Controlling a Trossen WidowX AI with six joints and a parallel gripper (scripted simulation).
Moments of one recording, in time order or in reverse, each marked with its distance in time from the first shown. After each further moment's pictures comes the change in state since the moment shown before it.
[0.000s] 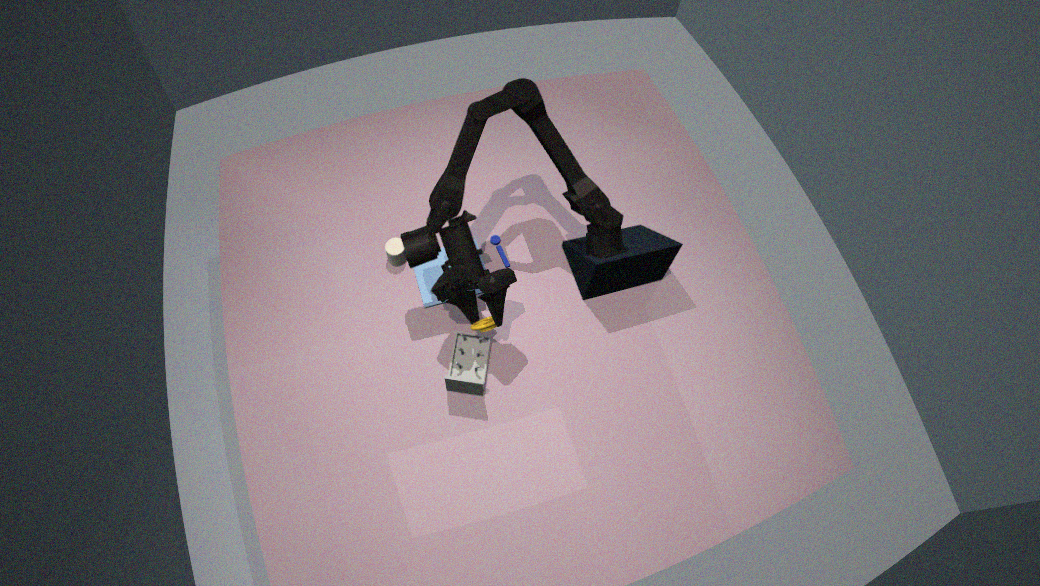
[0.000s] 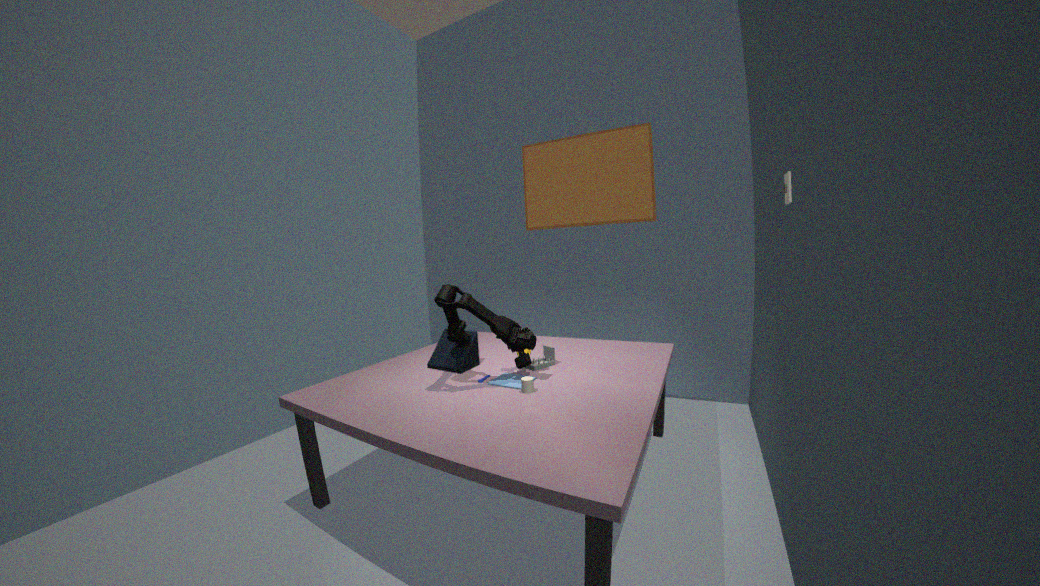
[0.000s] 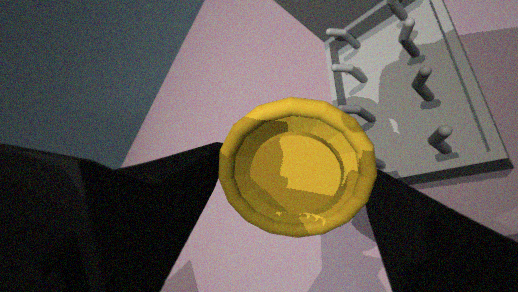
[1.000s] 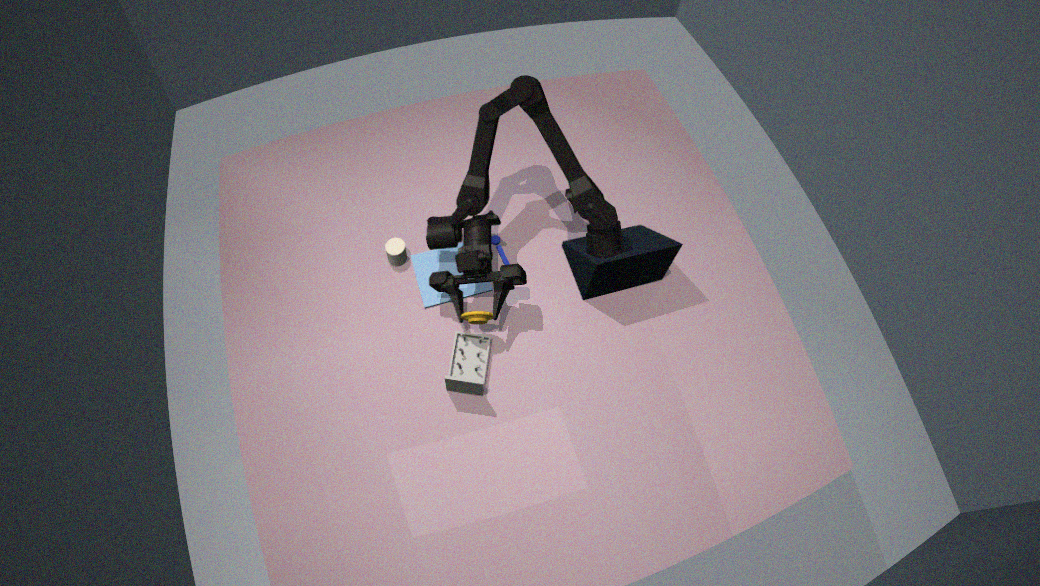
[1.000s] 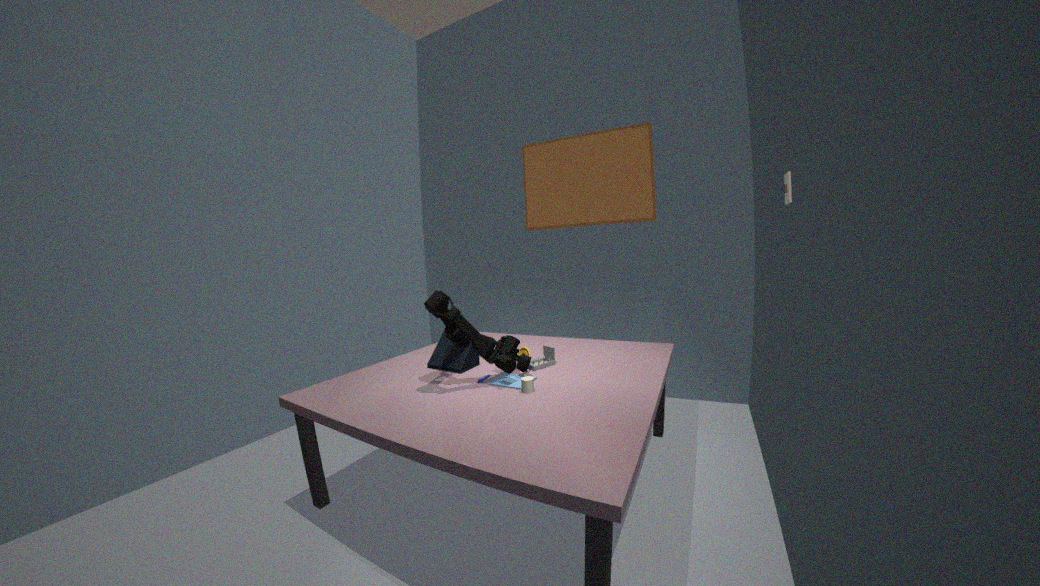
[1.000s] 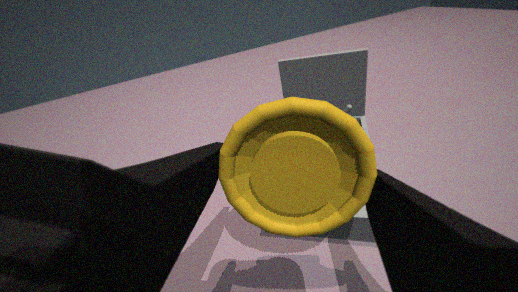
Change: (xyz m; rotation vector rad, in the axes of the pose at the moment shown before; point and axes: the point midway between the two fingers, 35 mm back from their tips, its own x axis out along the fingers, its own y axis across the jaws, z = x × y) arm -0.010 -0.025 -0.014 -0.639 -0.522 -0.046
